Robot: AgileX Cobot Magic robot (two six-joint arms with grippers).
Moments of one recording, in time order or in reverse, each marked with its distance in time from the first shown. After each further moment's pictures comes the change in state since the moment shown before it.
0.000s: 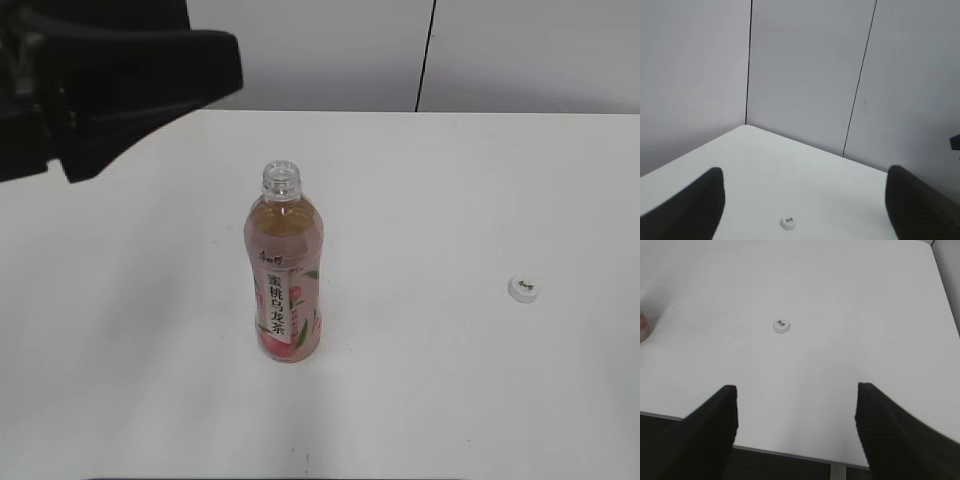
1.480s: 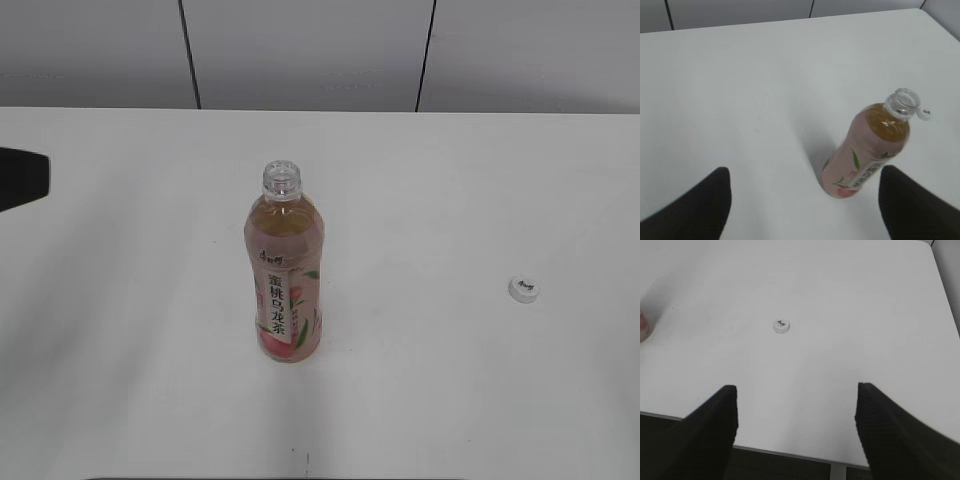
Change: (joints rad) left arm -0.083 -0.342 0.000 -1.356 1.284 1.121; right arm 0.000 0.000 0.000 0.000 0.000 0.000
